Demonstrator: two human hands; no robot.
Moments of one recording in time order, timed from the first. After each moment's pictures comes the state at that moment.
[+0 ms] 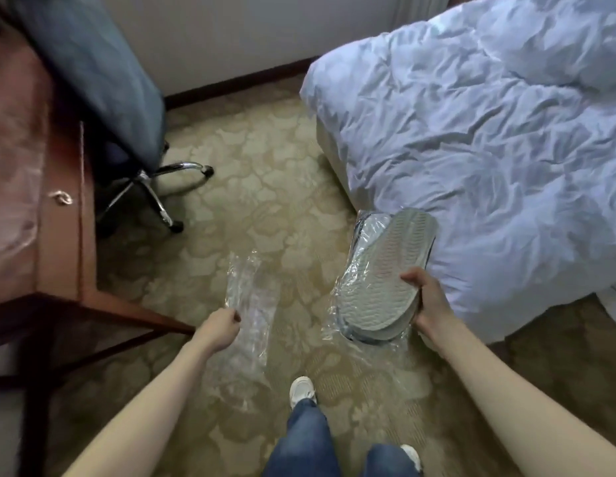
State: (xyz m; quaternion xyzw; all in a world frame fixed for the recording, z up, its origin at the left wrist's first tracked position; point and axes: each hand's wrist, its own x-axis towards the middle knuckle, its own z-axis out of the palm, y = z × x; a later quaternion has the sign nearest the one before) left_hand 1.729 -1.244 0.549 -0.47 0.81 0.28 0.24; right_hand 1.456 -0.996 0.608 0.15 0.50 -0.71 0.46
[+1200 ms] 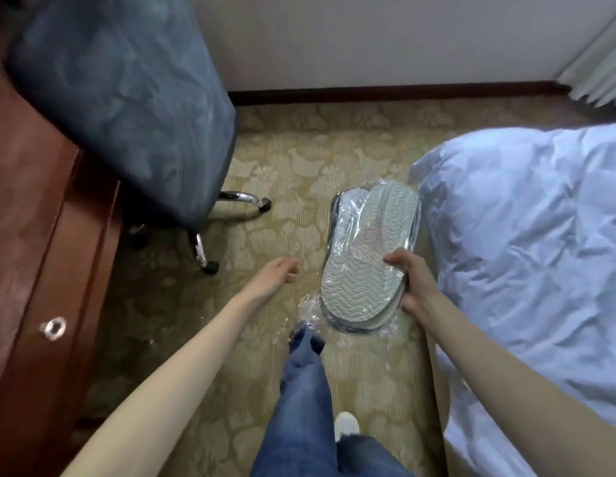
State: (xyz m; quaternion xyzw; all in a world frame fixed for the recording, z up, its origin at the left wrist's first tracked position) left_hand 1.403 -1.720 0.559 -0.53 0.59 0.61 0.02; right_hand 1.177 -1.597 0.573 0.04 0.50 -0.59 0.63
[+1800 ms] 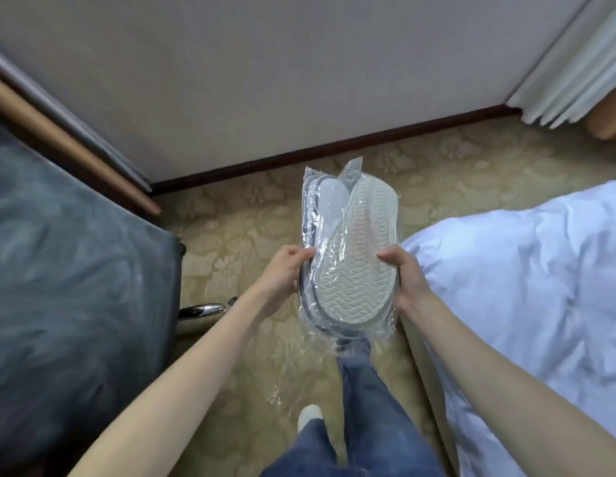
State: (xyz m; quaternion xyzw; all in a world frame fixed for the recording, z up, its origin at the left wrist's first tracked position) left_hand 1.095 -2.031 0.609 -0.44 0.54 0.71 0.01; right_hand 0.935 -1.892 0.589 0.07 0.44 -0.67 0.59
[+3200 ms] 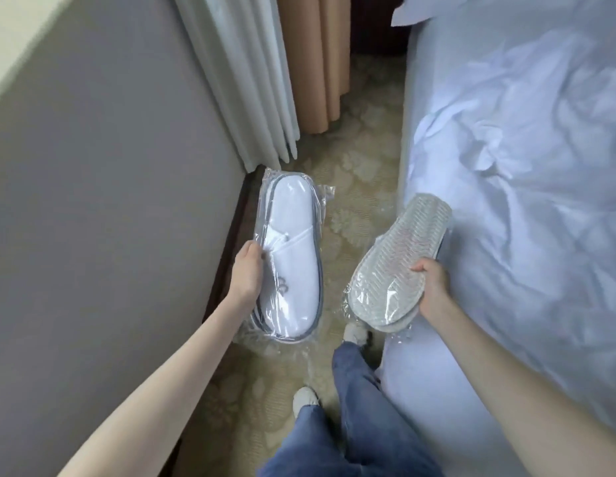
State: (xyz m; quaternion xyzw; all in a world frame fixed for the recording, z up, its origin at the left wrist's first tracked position) left_hand 0.300 -2.142 0.604 -0.17 0.80 0.55 0.18; right_hand 0.392 -1.866 0.569 0.53 0.47 -0.70 -0.01
